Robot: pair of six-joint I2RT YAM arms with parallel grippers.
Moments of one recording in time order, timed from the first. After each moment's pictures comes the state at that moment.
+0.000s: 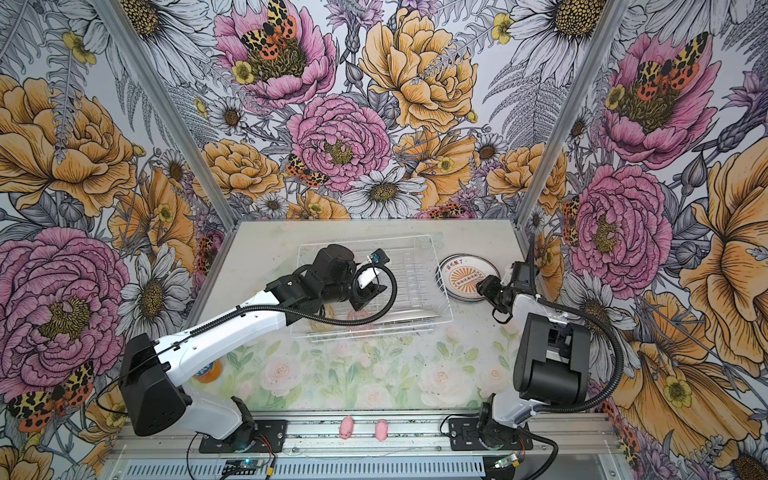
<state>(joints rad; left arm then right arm) -0.84 1.47 1.28 -0.40 0.04 0.24 -0.32 1.56 0.82 -0.20 -0.40 0.45</state>
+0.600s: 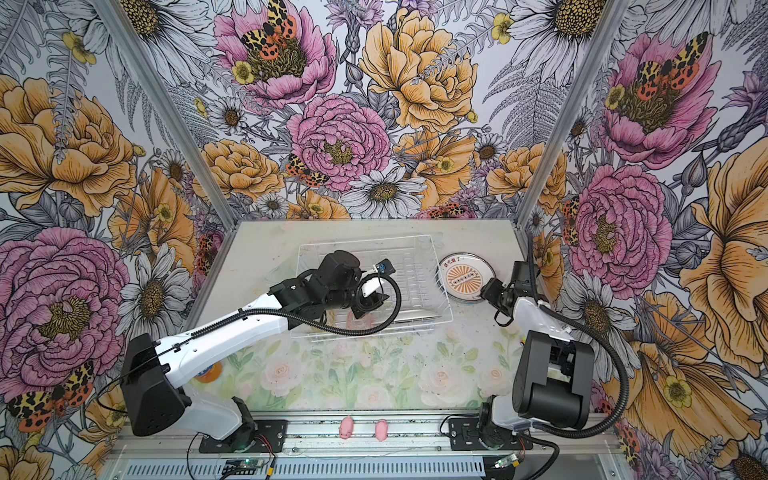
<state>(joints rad) -0.92 1.47 1.28 -0.47 0.02 0.30 -0.30 1.41 0.82 -0.33 -0.28 0.39</state>
